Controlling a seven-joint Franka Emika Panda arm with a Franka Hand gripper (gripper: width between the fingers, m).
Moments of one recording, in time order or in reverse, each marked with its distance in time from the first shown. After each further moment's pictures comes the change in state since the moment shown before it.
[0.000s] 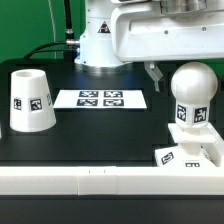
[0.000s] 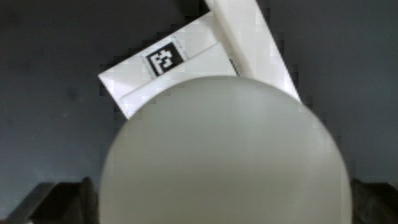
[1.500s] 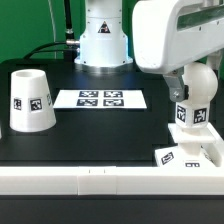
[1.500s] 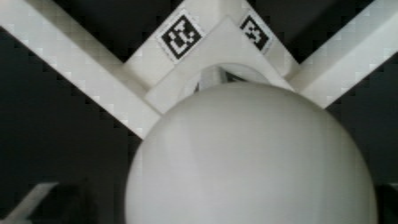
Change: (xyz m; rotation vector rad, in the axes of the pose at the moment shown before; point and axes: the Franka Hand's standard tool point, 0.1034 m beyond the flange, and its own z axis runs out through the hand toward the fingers) arm 0.003 -0.003 -0.001 -0.096 0.026 -1.317
